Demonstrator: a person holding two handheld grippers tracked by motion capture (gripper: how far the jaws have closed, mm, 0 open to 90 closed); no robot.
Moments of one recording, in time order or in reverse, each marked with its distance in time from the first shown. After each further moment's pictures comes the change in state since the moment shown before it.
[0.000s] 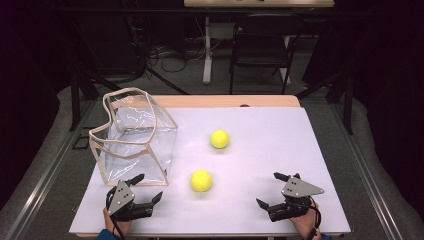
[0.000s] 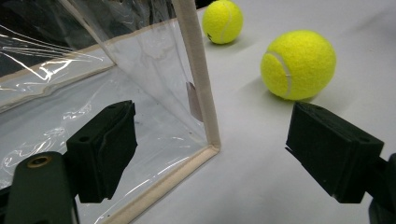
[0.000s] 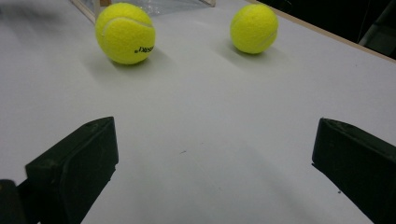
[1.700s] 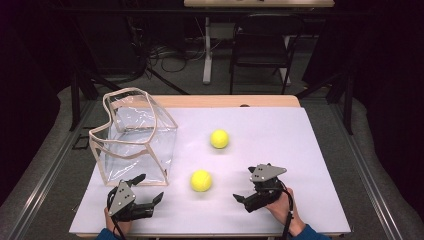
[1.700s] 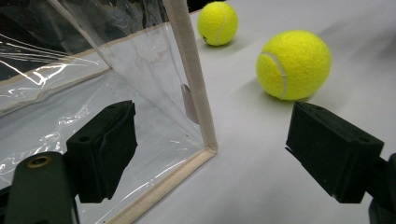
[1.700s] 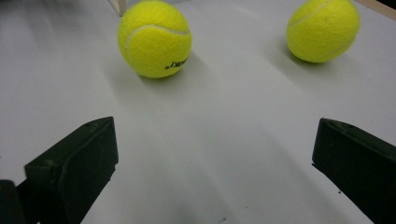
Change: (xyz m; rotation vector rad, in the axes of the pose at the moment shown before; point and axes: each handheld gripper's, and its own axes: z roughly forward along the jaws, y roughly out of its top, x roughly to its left) left arm -0.001 -0.001 0.002 -0.008 -0.014 0.018; right arm 0.015 0.045 0.060 0.157 0.130 -0.026
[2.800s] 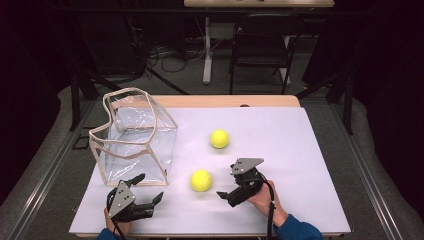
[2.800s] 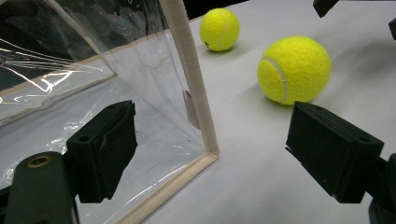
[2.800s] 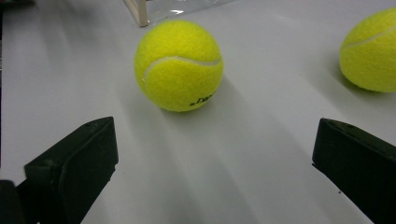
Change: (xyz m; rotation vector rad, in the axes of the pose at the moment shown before) left arm -0.002 0.001 -0.002 -0.026 0.017 0.010; right arm 0.005 0.028 0.043 0.044 0.102 -0.005
